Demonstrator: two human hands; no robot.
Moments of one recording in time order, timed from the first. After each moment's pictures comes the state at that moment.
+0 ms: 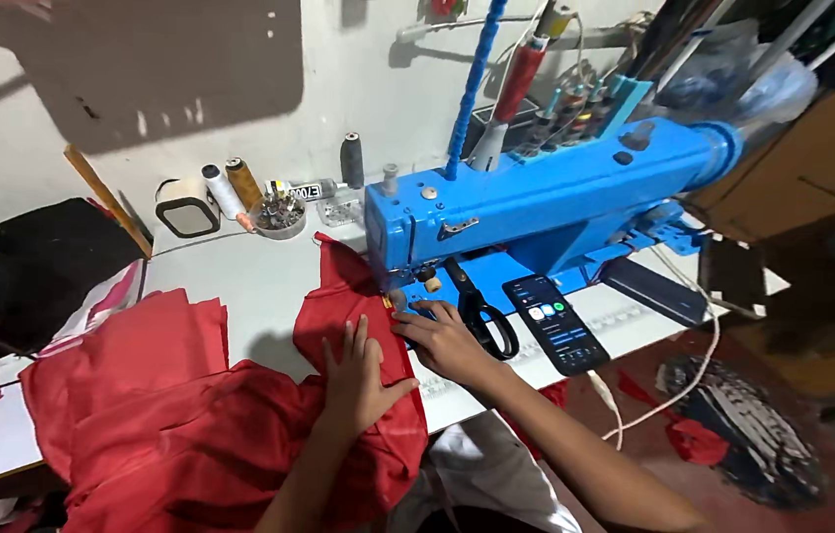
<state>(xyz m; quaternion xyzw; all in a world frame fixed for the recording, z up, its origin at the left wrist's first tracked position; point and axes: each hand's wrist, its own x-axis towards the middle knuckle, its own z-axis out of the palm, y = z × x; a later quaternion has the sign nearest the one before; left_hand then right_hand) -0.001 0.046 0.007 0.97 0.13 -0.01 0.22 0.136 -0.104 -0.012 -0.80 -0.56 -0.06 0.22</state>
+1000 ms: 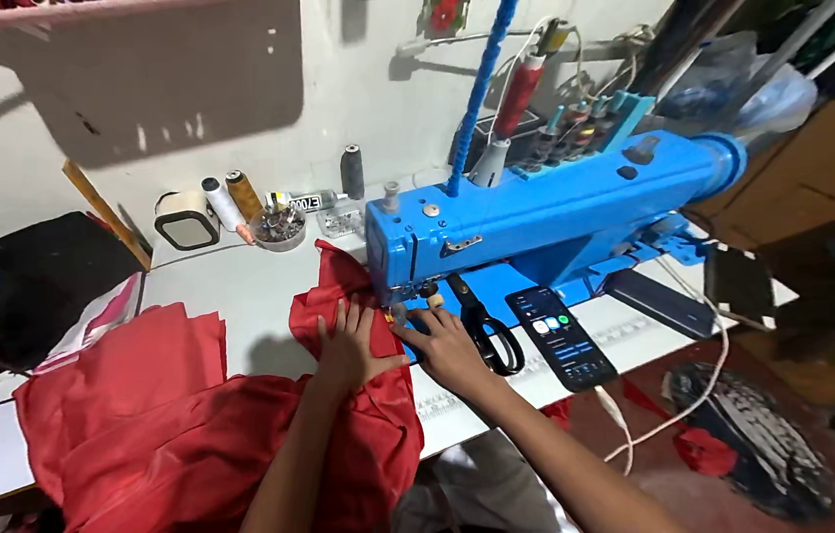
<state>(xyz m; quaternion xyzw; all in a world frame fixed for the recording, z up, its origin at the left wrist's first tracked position) 0.055 0.090 0.018 0.97 0.12 -0.09 0.20 0.140 -0.093 -0.016 -0.85 -0.49 -0.08 0.20</state>
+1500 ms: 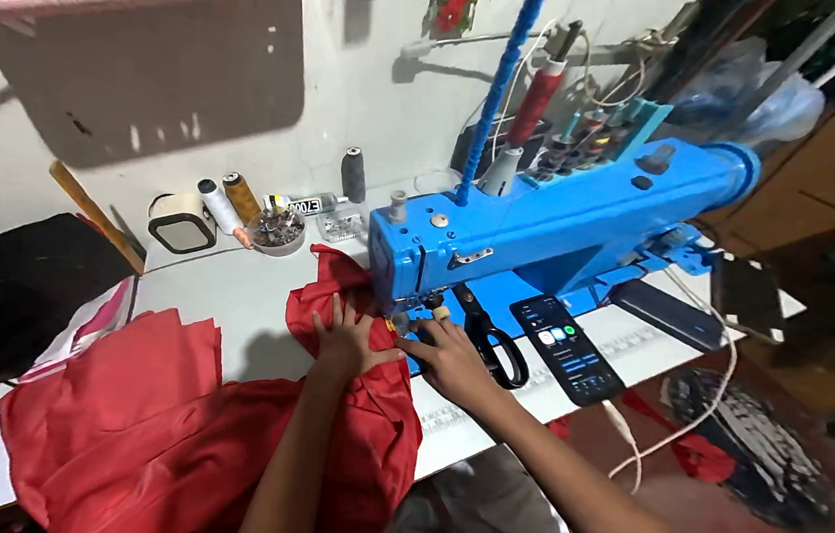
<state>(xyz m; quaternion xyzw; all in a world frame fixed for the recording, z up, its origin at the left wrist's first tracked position) 0.084 0.100 0.032 0.96 0.14 -0.17 0.16 0.143 -0.095 -0.019 -0.83 -0.50 -0.11 0.25</state>
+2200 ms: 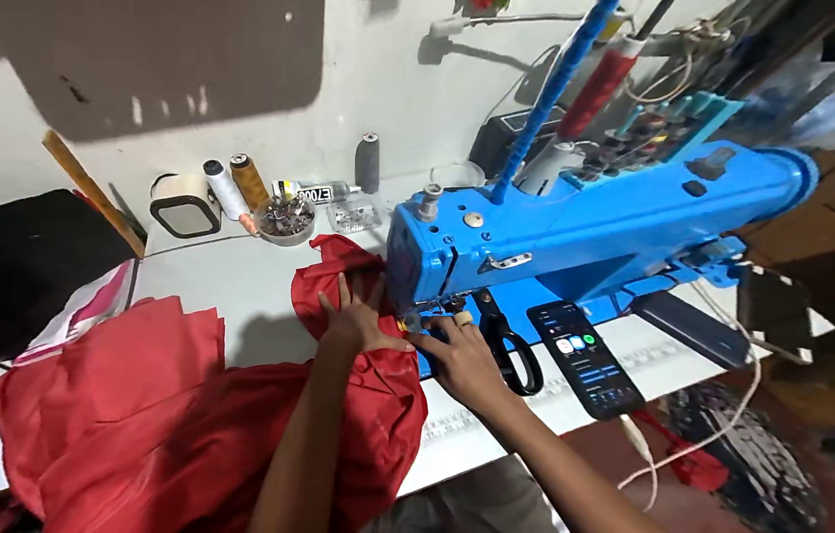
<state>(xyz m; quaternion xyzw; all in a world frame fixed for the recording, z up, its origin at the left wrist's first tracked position) 0.115 0.116 0.035 0.95 0.16 -0.23 0.16 0.143 -0.089 -0.019 -0.84 -0.47 -0.12 0.23</state>
